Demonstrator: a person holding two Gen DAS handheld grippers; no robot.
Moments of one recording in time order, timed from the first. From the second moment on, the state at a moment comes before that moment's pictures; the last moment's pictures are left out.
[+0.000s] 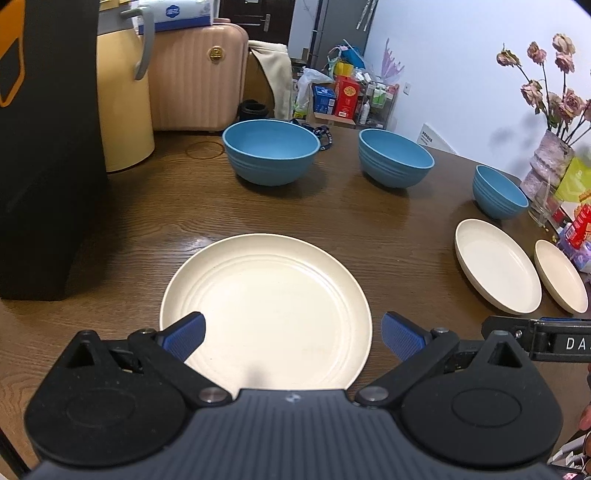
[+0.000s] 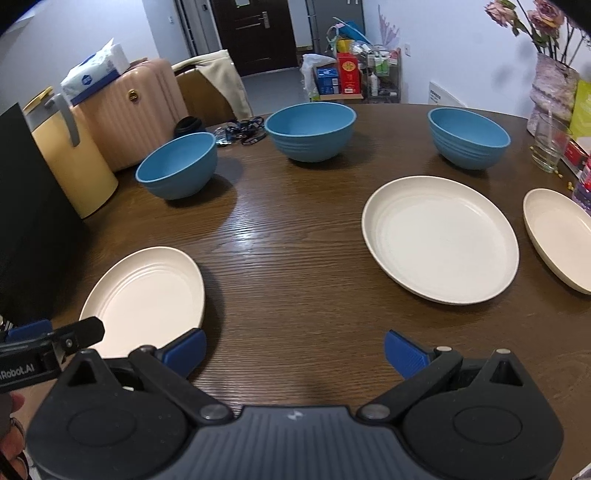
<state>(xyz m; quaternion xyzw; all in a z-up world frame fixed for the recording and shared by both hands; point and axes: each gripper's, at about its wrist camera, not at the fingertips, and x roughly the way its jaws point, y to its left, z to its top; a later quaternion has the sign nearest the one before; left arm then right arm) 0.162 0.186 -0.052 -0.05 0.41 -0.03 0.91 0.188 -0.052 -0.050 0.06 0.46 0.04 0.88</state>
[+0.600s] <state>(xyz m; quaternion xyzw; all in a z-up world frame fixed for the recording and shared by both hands) 0.168 0.136 -0.057 -0.03 0.41 -0.09 0.91 0.165 -0.106 -0.047 0.09 0.45 -0.02 0.89</state>
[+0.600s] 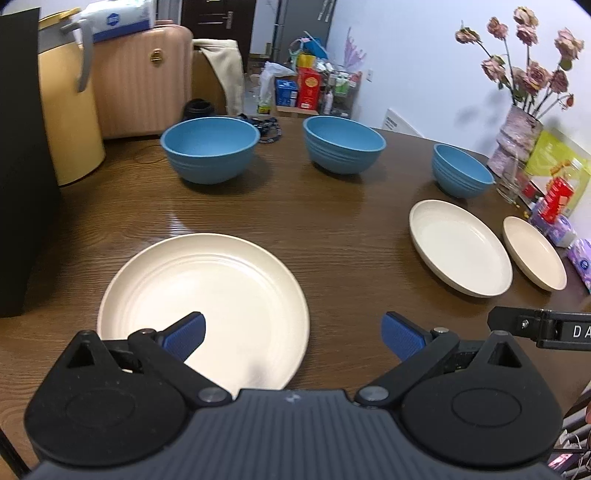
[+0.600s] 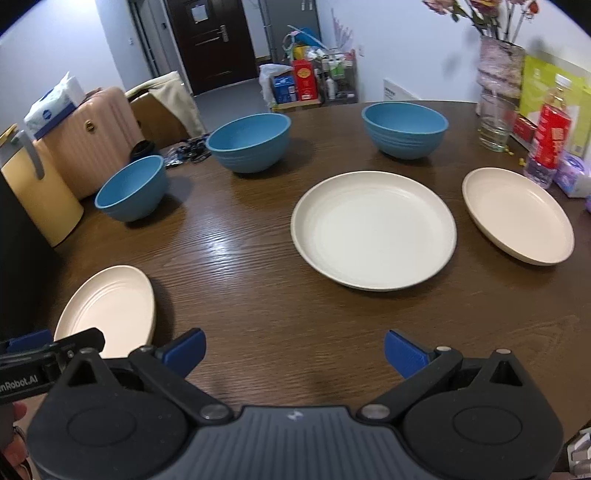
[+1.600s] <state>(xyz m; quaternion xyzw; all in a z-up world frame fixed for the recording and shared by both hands) 0.173 0.044 -0.063 0.01 0.42 -0.16 0.89 0.134 -0.196 -0.053 0.13 0.44 -0.10 0.88</state>
